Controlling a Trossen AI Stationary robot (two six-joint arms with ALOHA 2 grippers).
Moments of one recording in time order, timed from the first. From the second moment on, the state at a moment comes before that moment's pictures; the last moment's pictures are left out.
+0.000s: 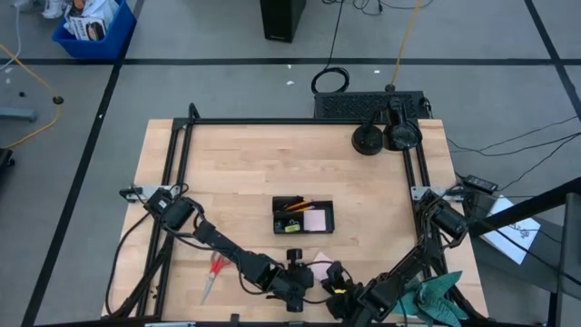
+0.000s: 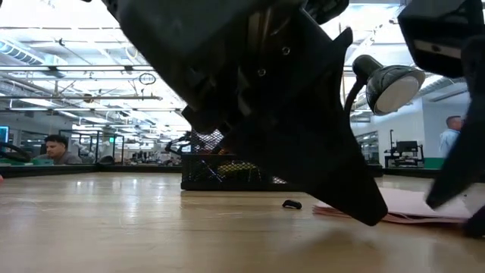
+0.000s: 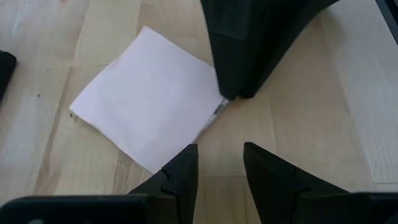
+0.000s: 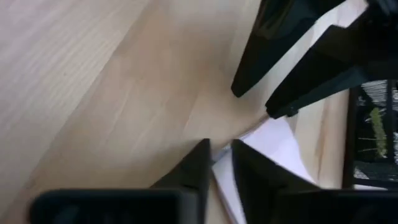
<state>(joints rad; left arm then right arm) -0.55 2.27 1.55 -0.15 -0.36 -0.38 0.85 2.14 1.17 -0.45 0.70 0.16</state>
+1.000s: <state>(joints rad) -0.57 2.27 1.56 -0.19 -0.36 -0.33 0.93 2.15 1.64 -0.96 0.93 0.04</state>
